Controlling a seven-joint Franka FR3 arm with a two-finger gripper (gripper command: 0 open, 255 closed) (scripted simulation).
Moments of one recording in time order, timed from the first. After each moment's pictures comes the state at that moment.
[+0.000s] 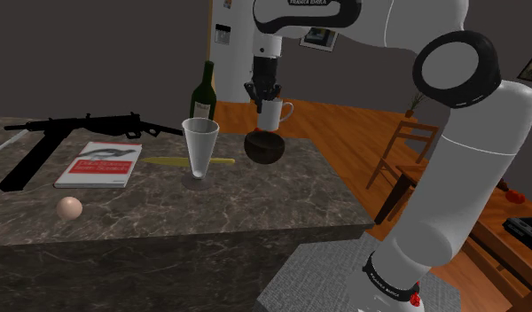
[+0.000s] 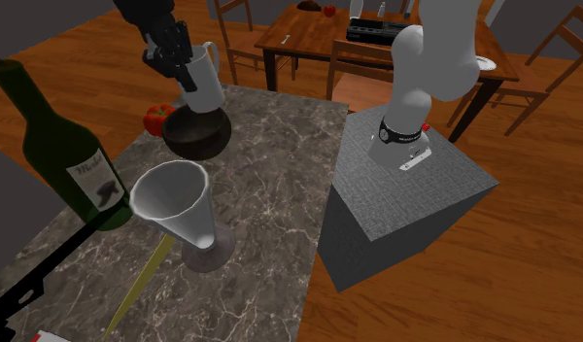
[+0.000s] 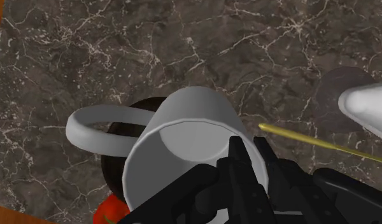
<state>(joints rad) -0.18 0.16 0.08 -1.56 0.02 1.55 0.34</state>
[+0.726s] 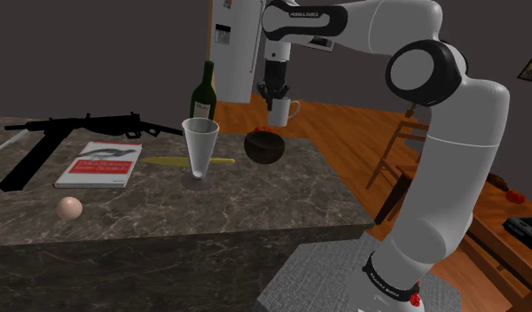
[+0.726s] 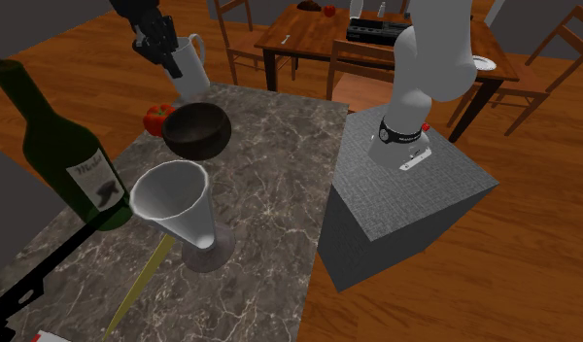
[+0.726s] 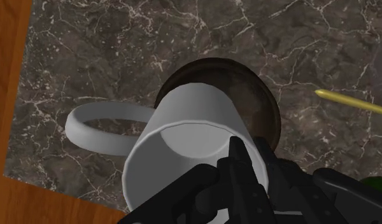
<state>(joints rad) -0.26 0.29 0.03 -1.42 0.00 1.54 0.19</state>
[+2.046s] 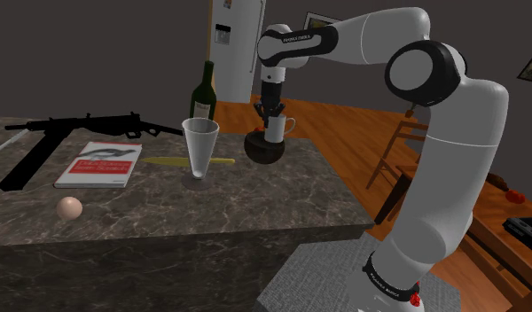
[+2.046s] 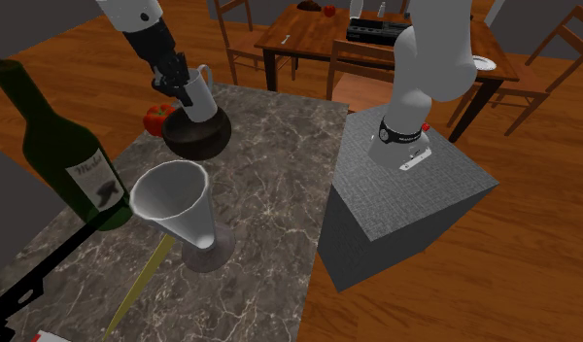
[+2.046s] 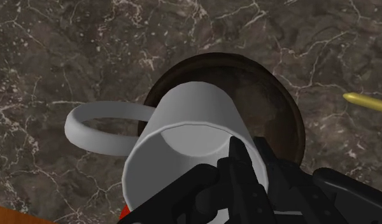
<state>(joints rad) -0.26 0.29 0.02 -1.60 0.00 1.72 0.19</state>
